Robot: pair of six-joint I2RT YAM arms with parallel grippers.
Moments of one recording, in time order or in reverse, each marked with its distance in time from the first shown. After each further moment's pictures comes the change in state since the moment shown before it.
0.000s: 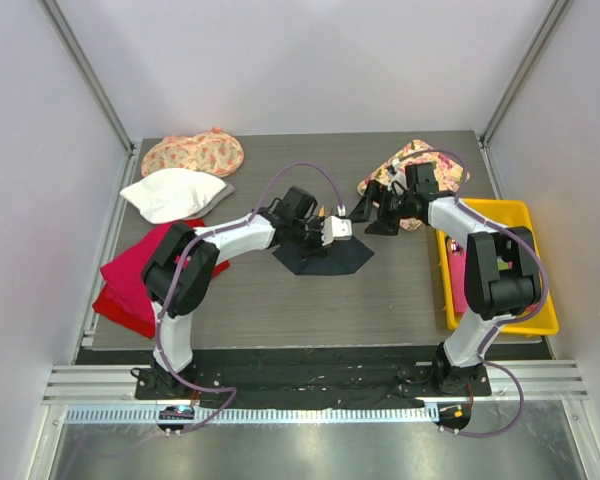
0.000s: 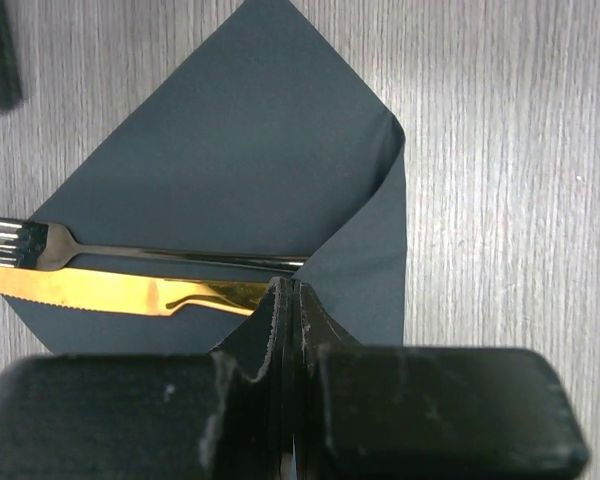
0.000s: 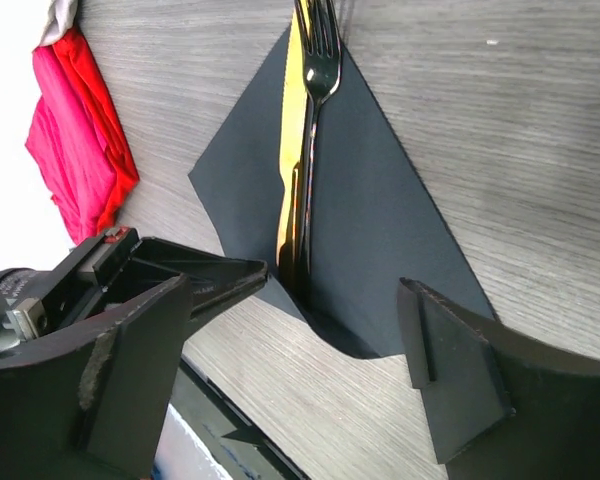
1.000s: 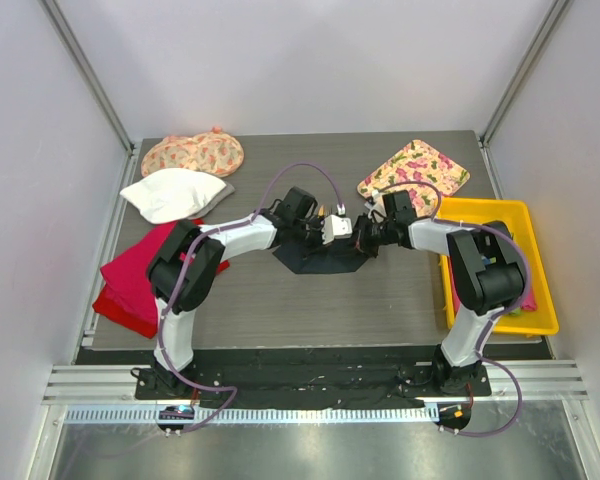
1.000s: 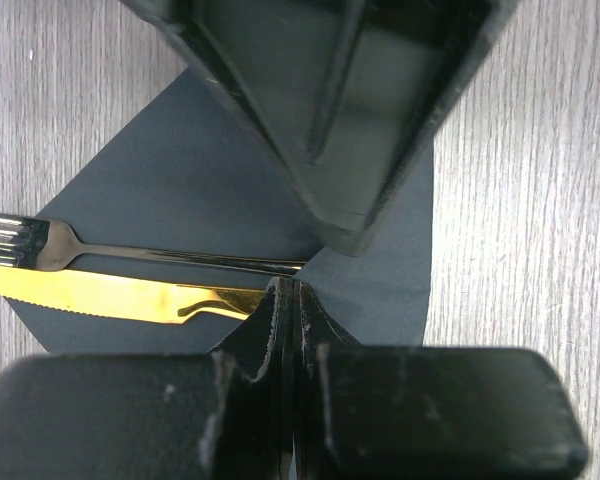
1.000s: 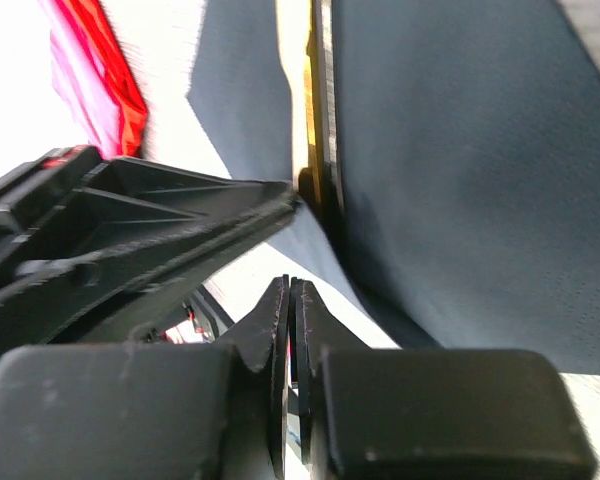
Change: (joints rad) left arm 0.012 0.043 0.000 0.069 -0.019 -0.021; right arm 0.119 0.052 -0.210 0.232 -0.102 0.218
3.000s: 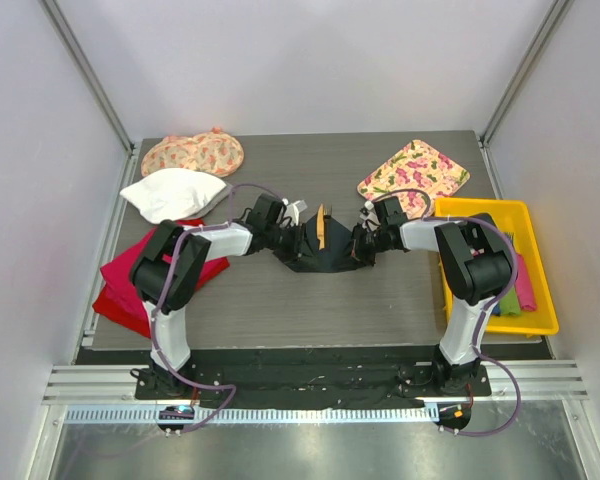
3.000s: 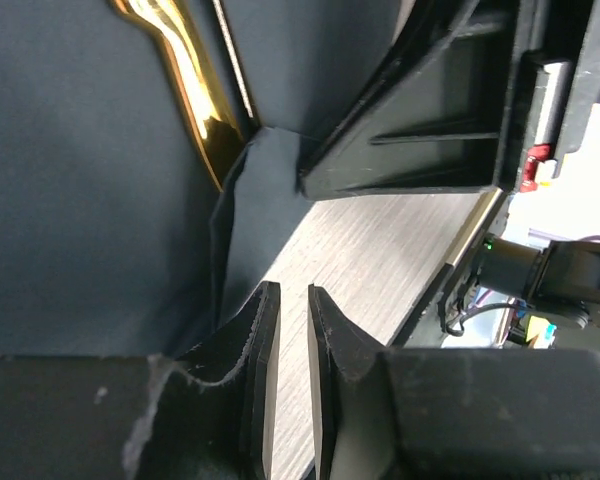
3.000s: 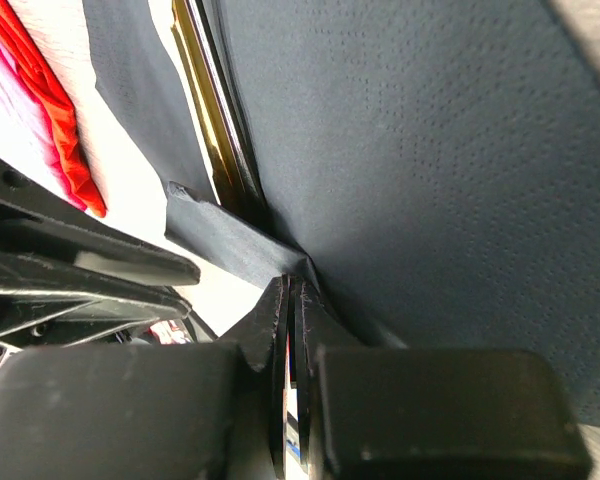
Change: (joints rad) left arm 0.137 -0.067 -0.232 0.182 0.166 -1.260; right arm 0.033 0.096 0.013 -0.058 0.053 -0.026
